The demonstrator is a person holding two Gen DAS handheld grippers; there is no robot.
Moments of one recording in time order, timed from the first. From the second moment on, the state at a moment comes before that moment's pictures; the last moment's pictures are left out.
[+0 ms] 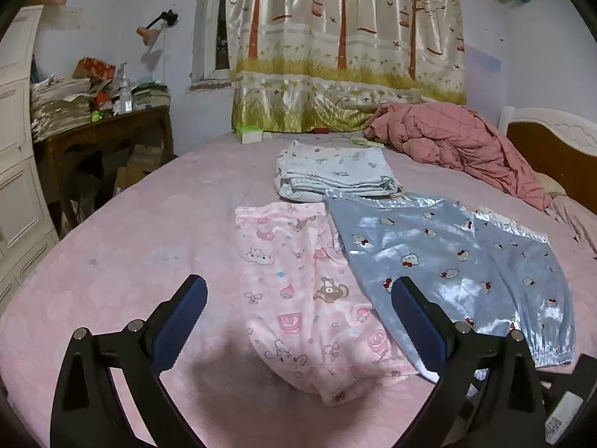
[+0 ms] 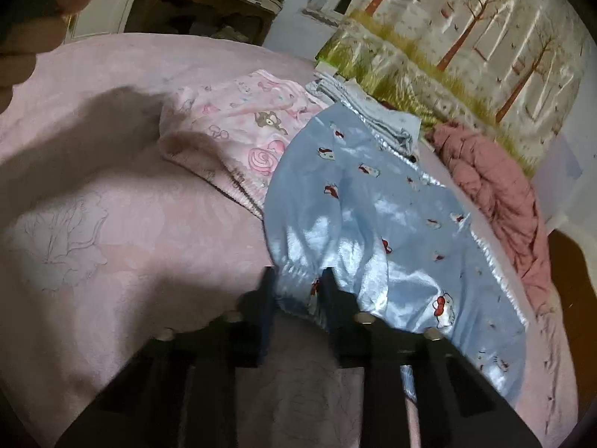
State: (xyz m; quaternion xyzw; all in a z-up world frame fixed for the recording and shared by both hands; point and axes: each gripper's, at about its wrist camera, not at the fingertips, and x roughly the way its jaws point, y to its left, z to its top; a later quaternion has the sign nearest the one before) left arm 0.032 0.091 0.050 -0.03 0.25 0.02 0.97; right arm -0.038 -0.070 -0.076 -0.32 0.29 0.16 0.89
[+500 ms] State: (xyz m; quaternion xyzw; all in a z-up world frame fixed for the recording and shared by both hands) left arm 0.099 0.094 0.049 -0.04 0.30 0.01 0.95; right arm -0.055 -0.089 -0.054 -0.25 0.25 0.17 0.92
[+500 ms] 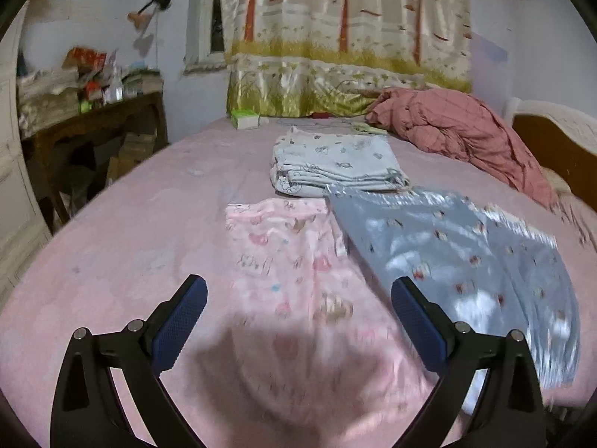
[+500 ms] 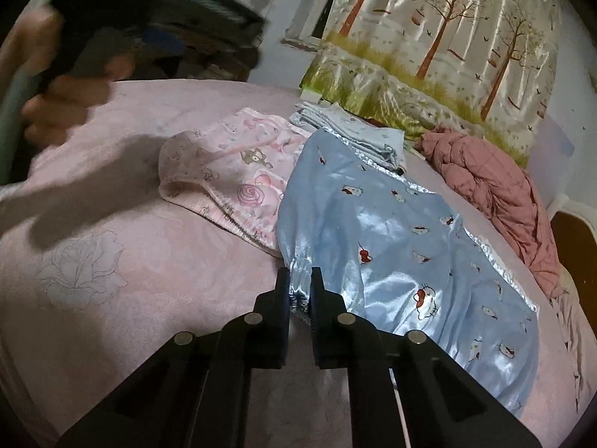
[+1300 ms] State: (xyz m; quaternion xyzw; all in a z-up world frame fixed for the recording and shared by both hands) left arm 0.372 0.100 -0.019 -0.20 0.46 -0.07 0.86; right arm -0.043 -0.096 -0.069 -0.22 0.27 0.17 0.92
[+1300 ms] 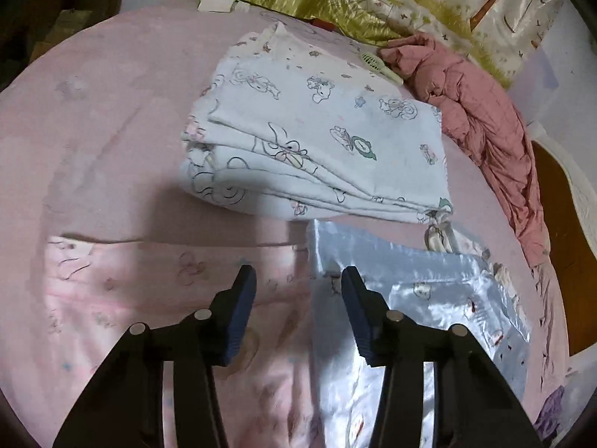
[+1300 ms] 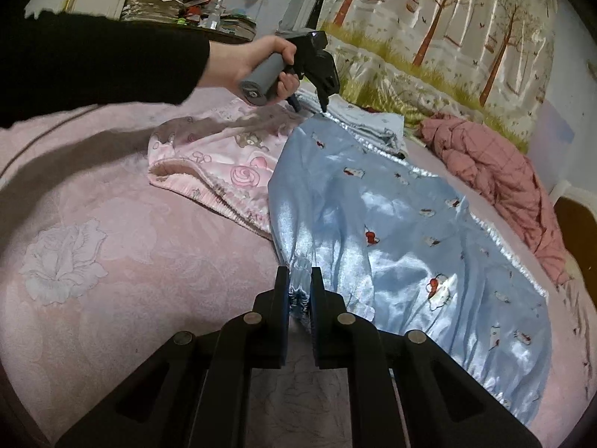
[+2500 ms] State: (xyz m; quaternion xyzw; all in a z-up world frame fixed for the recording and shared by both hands) left arm 0.377 -0.153 0.118 -0.03 0.33 -0.17 0.93; right arm -0.080 -0.206 -0.020 -0.02 0.20 -0.02 0.98
